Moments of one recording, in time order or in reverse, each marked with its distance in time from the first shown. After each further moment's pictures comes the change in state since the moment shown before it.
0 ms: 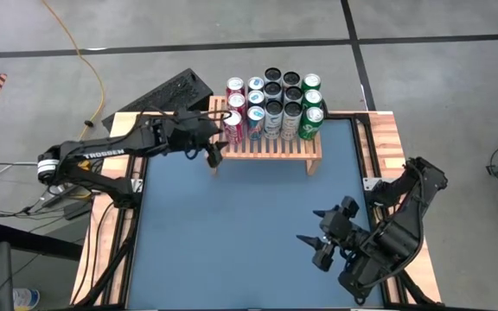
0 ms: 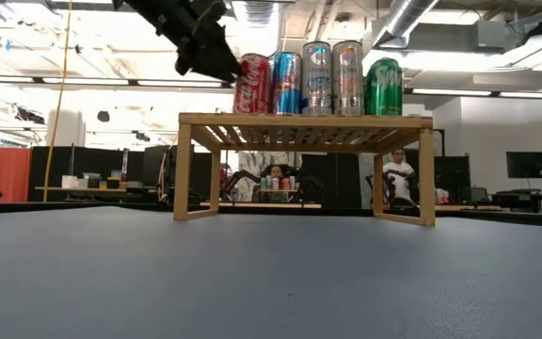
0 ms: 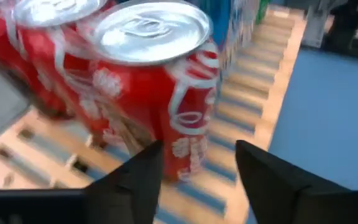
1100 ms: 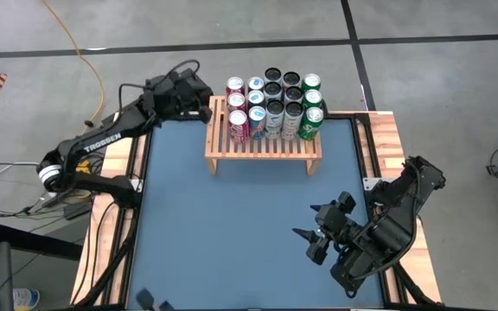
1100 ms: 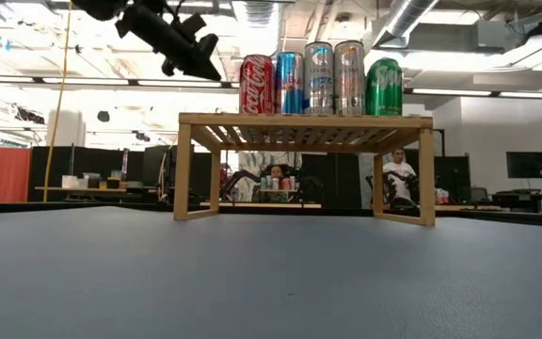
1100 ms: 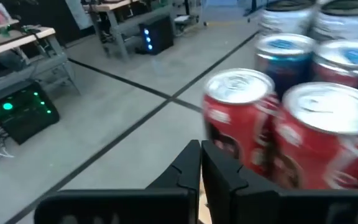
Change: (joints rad) left arm 0.391 -0.004 0.001 0.276 0.071 0.190; right arm -0.053 0.000 0.000 0.006 -0.003 -0.003
